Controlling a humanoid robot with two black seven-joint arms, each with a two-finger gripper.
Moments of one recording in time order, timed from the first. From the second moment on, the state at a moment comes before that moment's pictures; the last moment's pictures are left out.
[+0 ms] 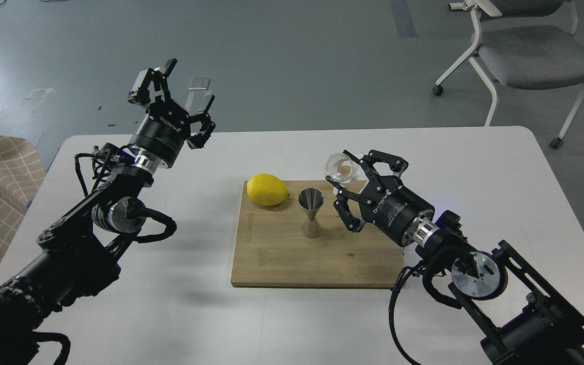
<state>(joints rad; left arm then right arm) -0.68 0.27 -0.78 -0.79 0.21 -0.39 -0.49 0.17 -0.07 1.07 1.53 -0.28 -0.02 -0.17</state>
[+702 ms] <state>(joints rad) -0.68 0.27 -0.78 -0.78 0.21 -0.39 -0.49 0.17 -0.07 1.04 1.53 -0.30 -0.02 -0.17</state>
